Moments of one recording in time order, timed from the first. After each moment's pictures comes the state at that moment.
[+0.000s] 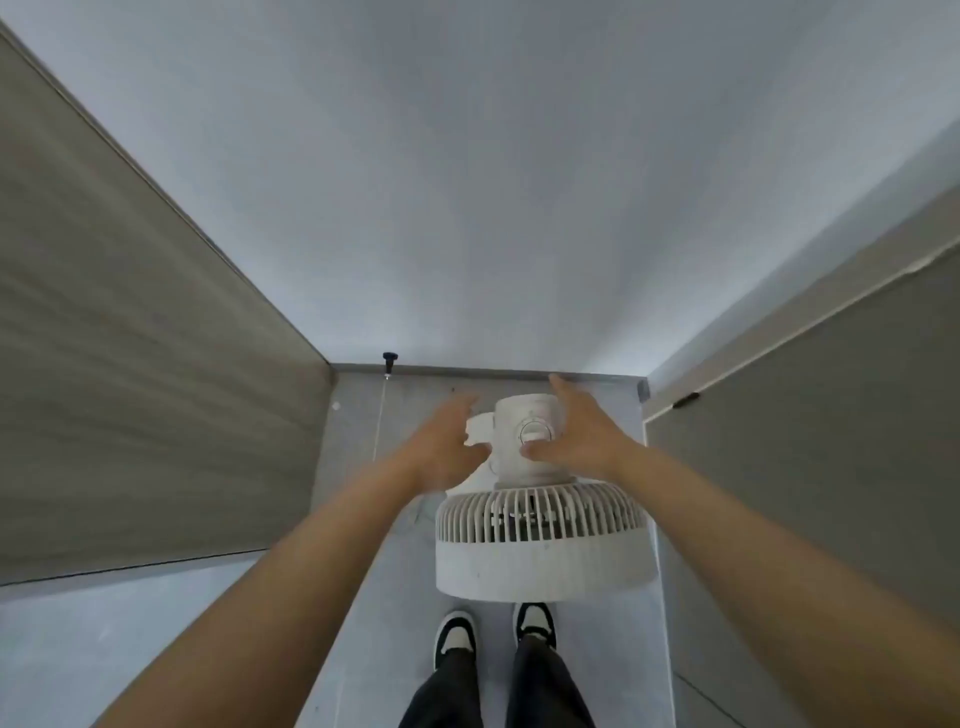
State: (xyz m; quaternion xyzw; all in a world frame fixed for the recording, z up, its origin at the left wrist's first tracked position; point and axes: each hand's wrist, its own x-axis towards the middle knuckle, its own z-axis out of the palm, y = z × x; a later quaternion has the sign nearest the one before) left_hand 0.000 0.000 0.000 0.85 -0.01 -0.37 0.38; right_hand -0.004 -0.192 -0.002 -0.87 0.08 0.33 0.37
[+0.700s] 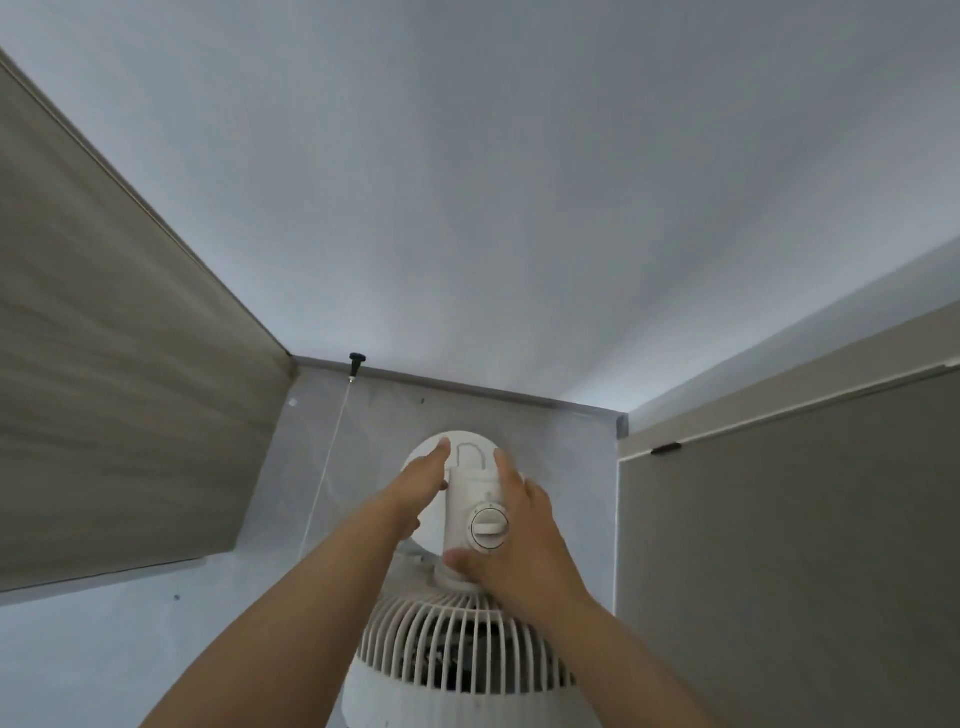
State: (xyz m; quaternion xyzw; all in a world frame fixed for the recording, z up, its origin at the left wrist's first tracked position) left_hand 0.034 -0.043 -0.123 0.64 0.34 -0.43 0.53; right_hand -0.033 -0.183 -0.036 -0.86 0.09 0.29 0.40
